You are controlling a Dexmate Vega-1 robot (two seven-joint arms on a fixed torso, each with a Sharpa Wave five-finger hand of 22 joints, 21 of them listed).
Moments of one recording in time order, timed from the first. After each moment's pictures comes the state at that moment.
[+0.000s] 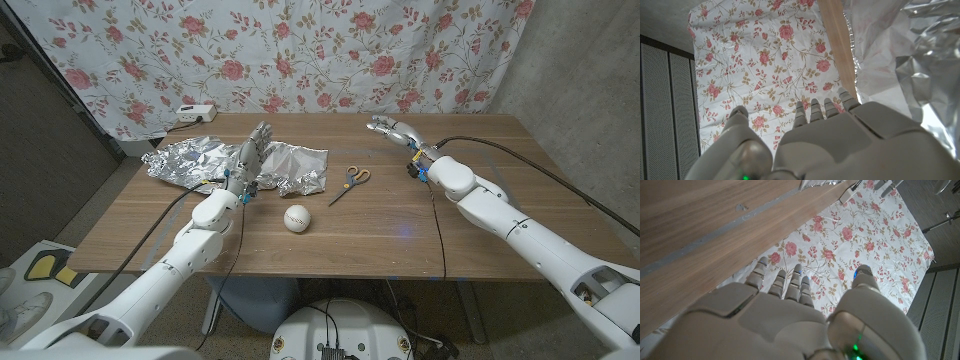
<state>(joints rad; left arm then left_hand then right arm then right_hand) 0.90 0.53 0.37 -1.35 -0.63 -0.37 -0.05 0.24 -0.01 0.39 -0.11 0.18 0.07 -0.06 0.20 0.18 0.02 0.04 0.23 0.20 -0.05 0.06 0.18 0.18 0.03 0.13 0.21 0.17 -0.70 -0.63 -0.57 -1.46 0.17 0.17 -0.02 0.50 0.03 0.20 -0.16 0.20 0.07 -0.05 0.23 0.21 0.24 -0.06 0.23 0.27 0.00 -0.01 0.22 0.24 0.11 0.21 0.19 0.17</state>
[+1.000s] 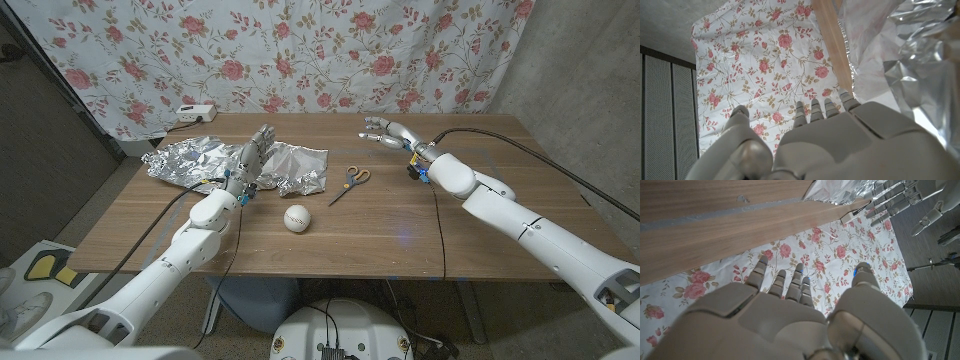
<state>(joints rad) 0.88 0.54 0.38 -1.31 -0.61 -0.38 -0.10 0.24 0.00 0.39 -0.11 0.18 0.07 -0.05 0.19 0.18 0.01 0.04 0.23 0.20 -0.06 0.06 0.18 0.18 0.02 0.12 0.20 0.17 -0.73 -0.73 -0.59 -1.64 -0.02 0.08 -0.04 0.53 0.03 0.22 -0.17 0.20 0.07 -0.06 0.23 0.21 0.27 -0.08 0.23 0.27 0.00 -0.01 0.22 0.24 0.12 0.21 0.19 0.17</state>
